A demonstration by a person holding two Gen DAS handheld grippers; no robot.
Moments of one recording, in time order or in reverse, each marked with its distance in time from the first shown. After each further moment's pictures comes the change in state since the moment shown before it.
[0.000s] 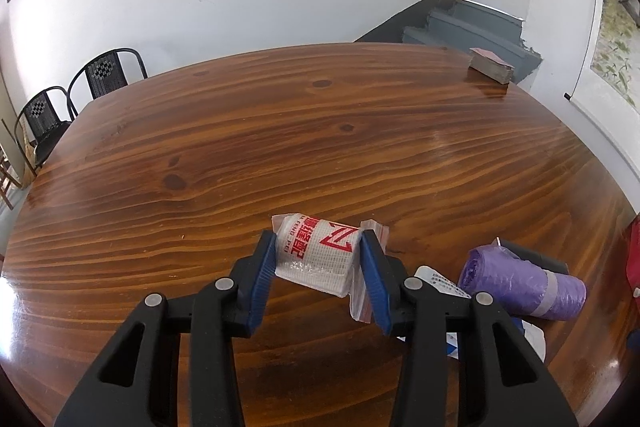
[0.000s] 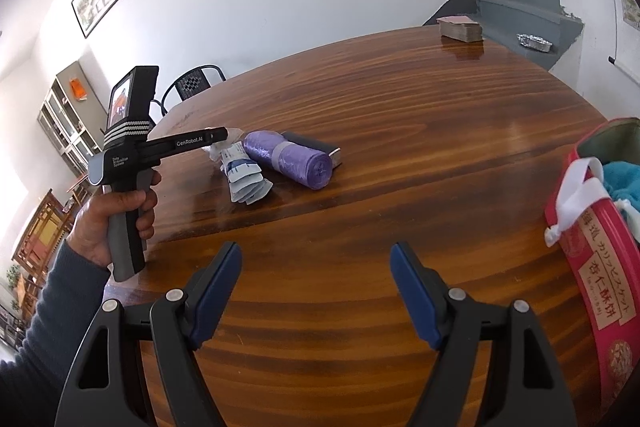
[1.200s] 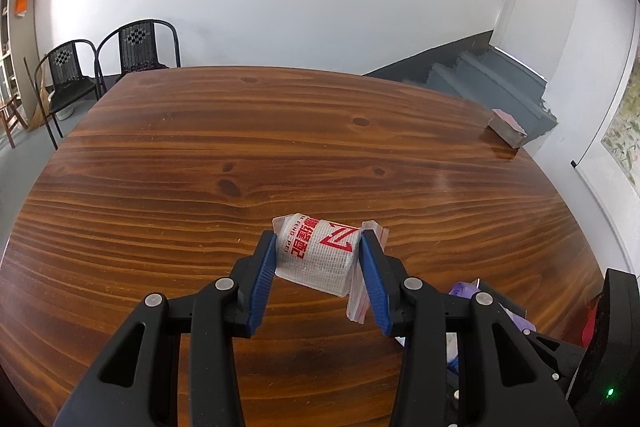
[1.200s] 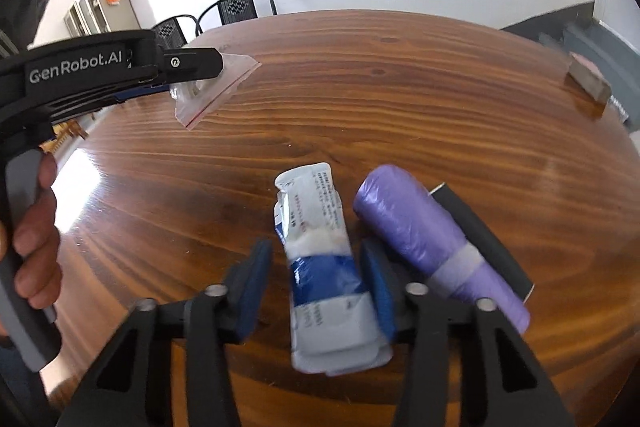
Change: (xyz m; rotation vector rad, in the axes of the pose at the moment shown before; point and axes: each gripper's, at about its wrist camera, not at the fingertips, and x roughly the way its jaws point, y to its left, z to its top) left arm -0.045 0.045 0.017 -0.213 -0.030 -0.005; right arm 0.156 0.083 0.070 -0.296 0.197 0.028
